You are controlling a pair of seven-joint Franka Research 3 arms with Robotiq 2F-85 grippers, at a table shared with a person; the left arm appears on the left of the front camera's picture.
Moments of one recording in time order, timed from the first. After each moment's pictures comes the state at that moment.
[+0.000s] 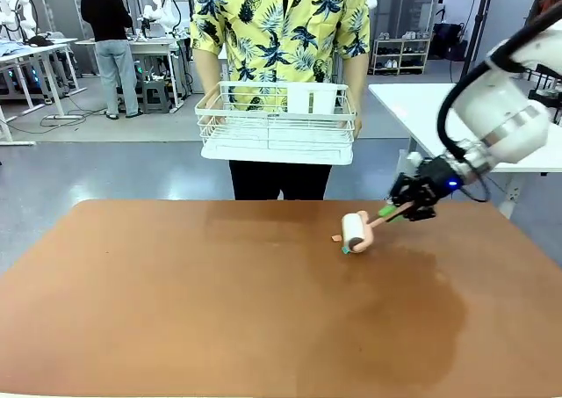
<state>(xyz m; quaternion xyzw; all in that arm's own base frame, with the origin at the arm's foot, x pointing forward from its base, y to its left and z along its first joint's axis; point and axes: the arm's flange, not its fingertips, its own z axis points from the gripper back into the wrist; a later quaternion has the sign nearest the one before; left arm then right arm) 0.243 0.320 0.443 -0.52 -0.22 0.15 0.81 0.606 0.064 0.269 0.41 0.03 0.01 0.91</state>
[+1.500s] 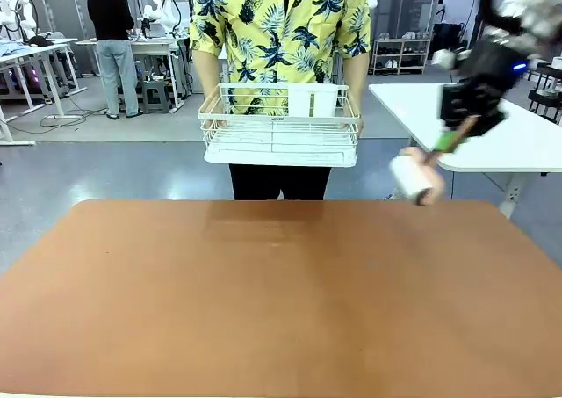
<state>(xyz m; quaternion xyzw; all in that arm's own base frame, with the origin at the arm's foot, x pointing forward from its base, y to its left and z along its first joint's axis) 0.243 0.320 0.443 -0.52 -0.22 0.15 0.81 0.493 0.044 0.527 0.18 0.01 0.11 0.98</state>
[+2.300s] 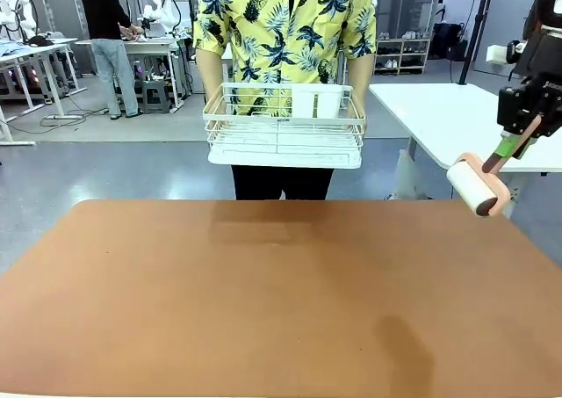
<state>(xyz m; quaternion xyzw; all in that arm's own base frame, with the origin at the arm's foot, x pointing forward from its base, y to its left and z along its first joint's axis) 0.243 0.320 0.443 -0.52 -0.22 0.15 0.81 0.455 0.006 0.536 0.12 0.00 0.10 0.99</state>
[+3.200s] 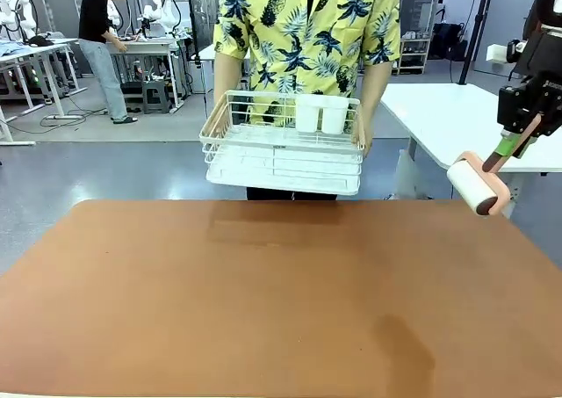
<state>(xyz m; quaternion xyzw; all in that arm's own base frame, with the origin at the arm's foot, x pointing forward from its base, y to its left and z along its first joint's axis) 0.243 0.320 0.443 -0.52 -0.22 0.15 0.81 0.456 0.005 0.536 0.12 0.00 0.10 0.99</state>
